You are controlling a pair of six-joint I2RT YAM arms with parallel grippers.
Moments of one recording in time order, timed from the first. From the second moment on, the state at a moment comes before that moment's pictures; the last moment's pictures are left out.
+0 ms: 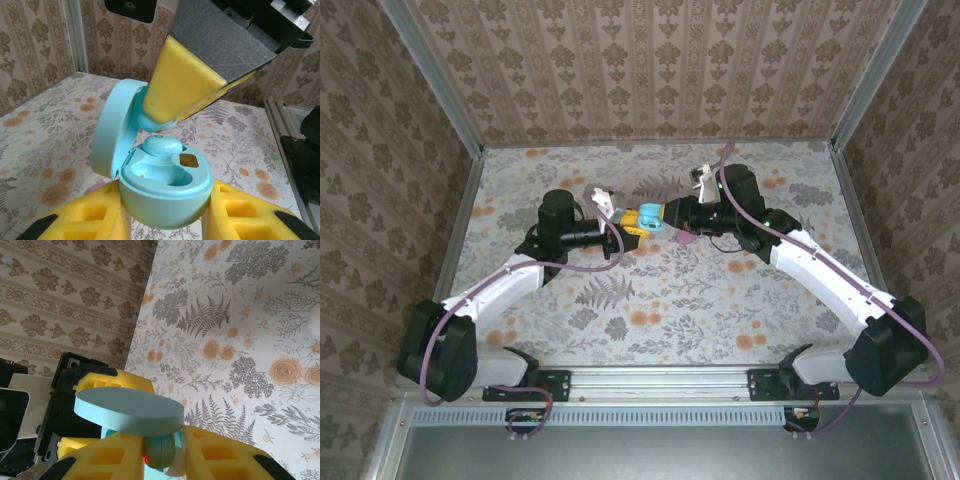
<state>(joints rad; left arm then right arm) -0.52 1.30 0.78 0.29 0.89 0.10 0.51 1.33 1.14 -0.31 -0.48 0.77</state>
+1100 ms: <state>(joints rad) -0.60 1.28 0.68 0.53 0.62 0.09 0.59 1.35 1.17 -0.25 -0.43 0.91</state>
